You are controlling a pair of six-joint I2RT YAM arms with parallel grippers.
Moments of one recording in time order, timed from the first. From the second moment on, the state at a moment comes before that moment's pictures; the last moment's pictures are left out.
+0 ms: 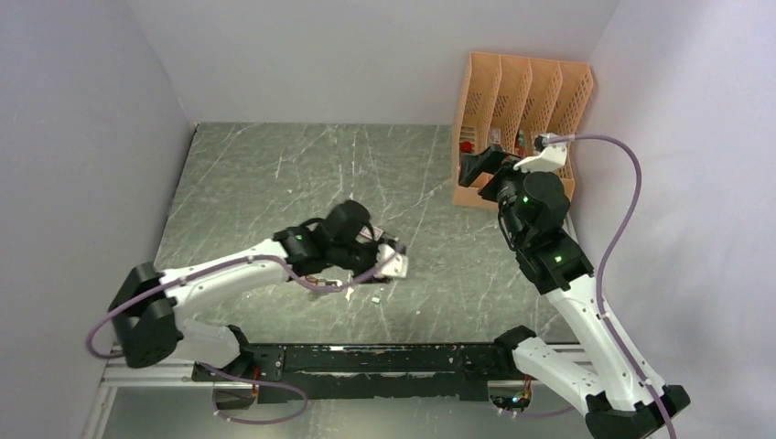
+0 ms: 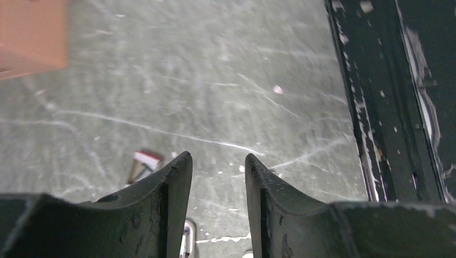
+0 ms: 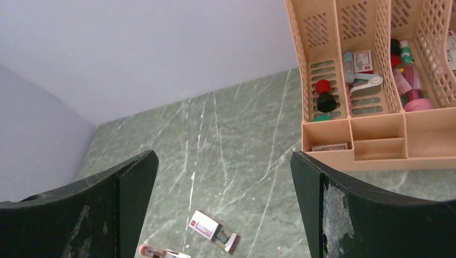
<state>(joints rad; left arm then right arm) -1.01 1.40 1.00 -0.35 0.44 0.72 0.45 0.87 1.03 -0.24 0.35 0.43</state>
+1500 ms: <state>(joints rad) -0.14 0.97 0.76 -0.25 0.16 -0.33 1.08 1.51 0.77 -0.22 -0.01 0.07</state>
